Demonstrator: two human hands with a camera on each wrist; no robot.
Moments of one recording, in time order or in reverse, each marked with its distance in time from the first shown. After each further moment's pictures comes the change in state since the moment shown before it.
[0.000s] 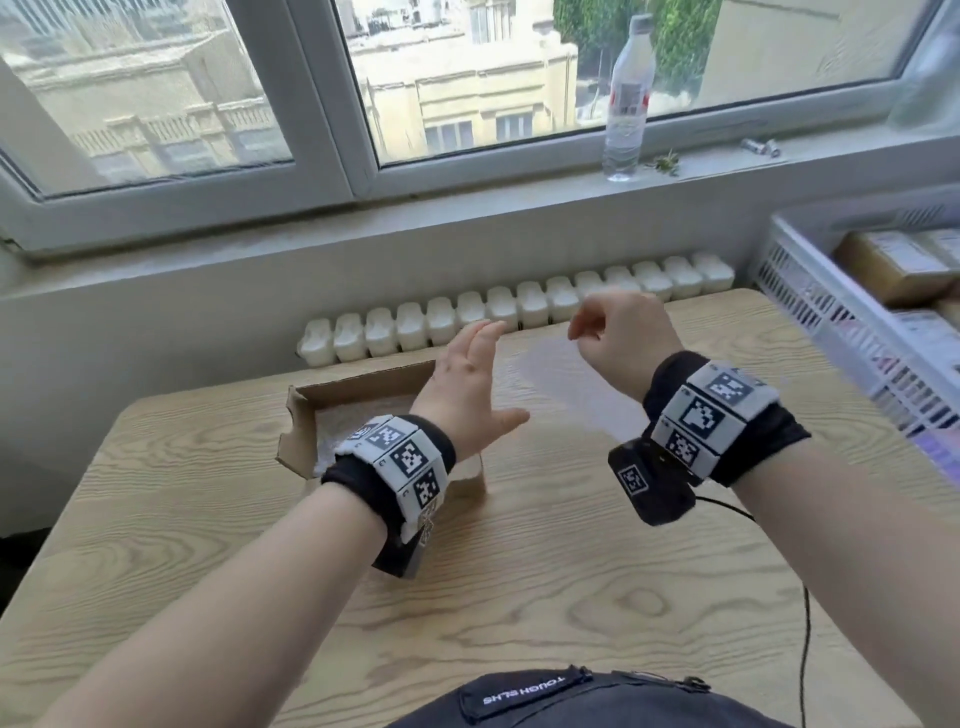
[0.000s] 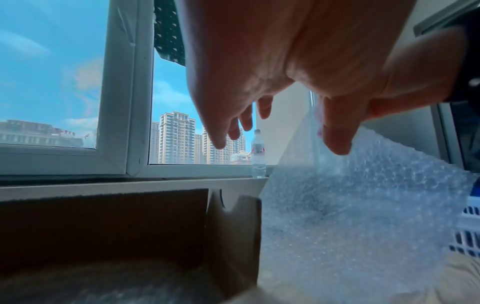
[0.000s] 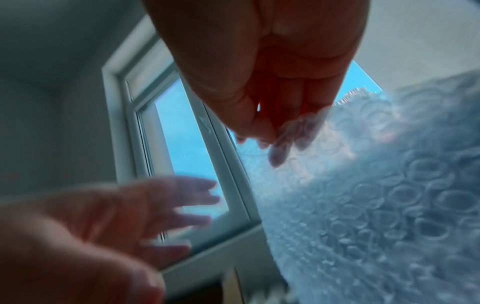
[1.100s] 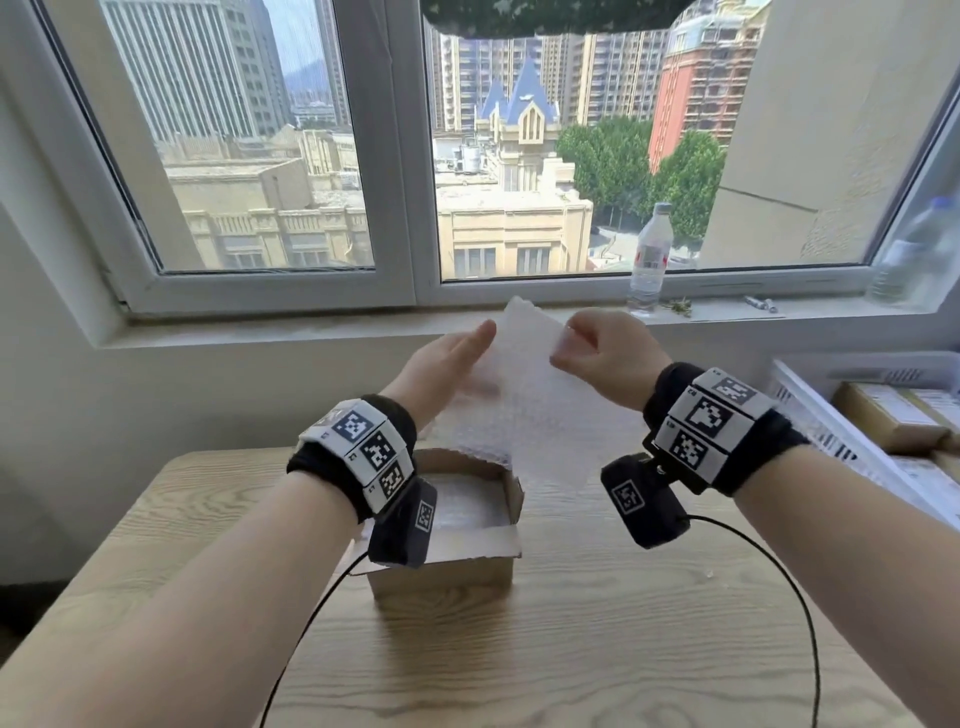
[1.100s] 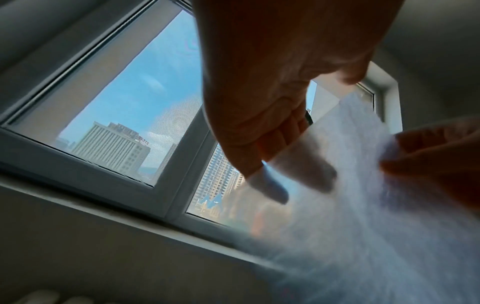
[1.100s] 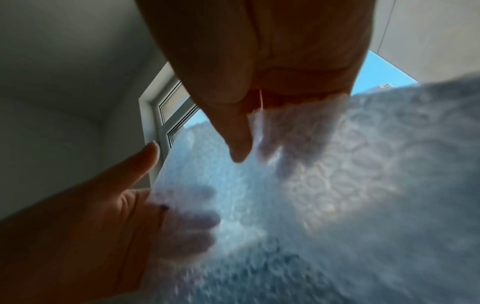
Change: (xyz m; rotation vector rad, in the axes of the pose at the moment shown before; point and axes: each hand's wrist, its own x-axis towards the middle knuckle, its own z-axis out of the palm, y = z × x) left_hand -0.019 -0.003 -0.126 -0.599 0.177 0.009; right_hand 0.027 -0.102 -0.042 0.066 -0.075 -0.122
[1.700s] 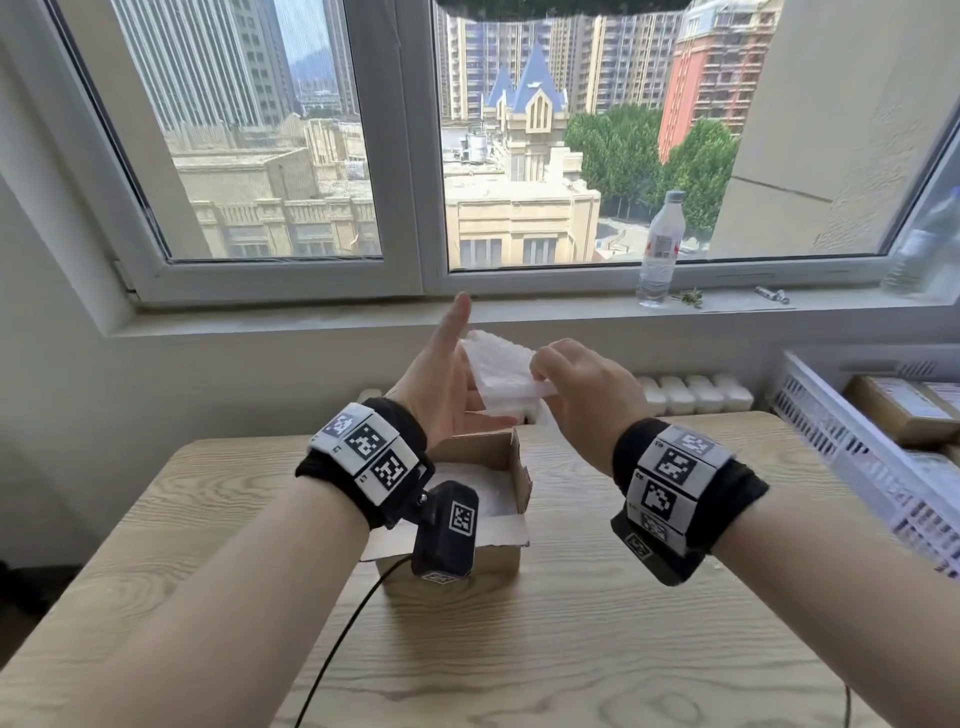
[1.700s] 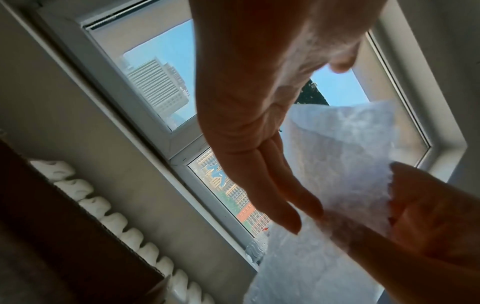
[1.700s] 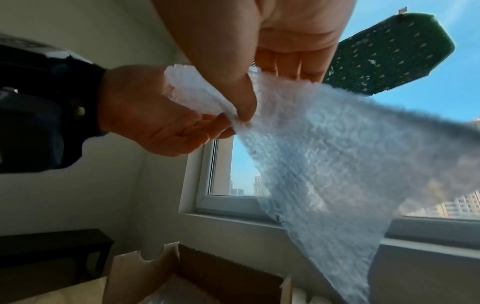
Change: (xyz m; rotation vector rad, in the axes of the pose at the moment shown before) left_hand -0.010 -0.012 0.001 -0.748 -0.194 -0.323; right_hand -0.032 0.001 0.051 -0.361 0.147 -0.359
